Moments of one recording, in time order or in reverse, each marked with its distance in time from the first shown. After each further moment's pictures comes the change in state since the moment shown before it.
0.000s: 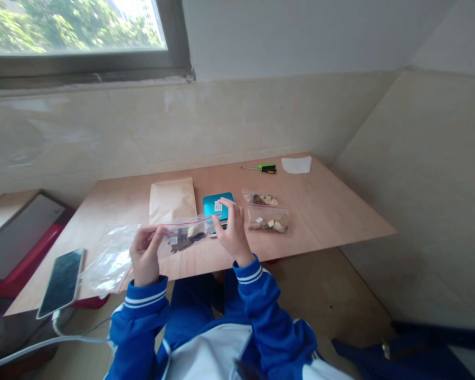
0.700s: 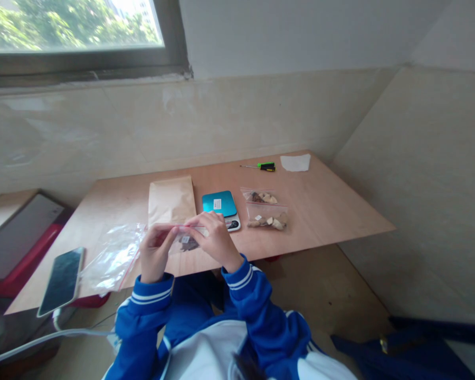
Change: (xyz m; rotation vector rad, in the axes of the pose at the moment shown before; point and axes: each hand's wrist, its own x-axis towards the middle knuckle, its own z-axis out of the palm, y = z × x) left_hand -0.004 0.002 0.010 0.017 -0.189 0.060; right_hand -0.004 -0.034 0.015 -0.023 -0.193 -0.194
